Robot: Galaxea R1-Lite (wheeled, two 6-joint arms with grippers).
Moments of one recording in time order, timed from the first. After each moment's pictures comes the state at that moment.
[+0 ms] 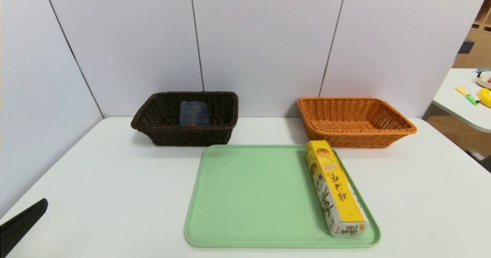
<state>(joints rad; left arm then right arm) -0.07 0.56 -0.46 -0.10 -0.22 0.15 -0.01 0.00 0.00 0.00 0.03 -0.04</state>
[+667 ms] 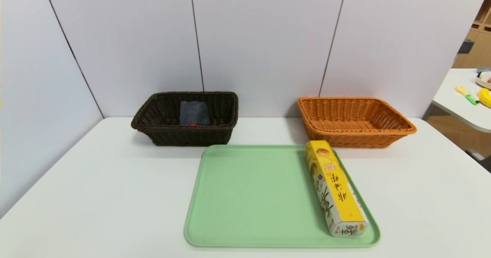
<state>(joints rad) 0.00 0.07 -0.12 -0.02 -0.17 0.15 -0.01 0.00 0.00 0.00 0.03 -0.04</state>
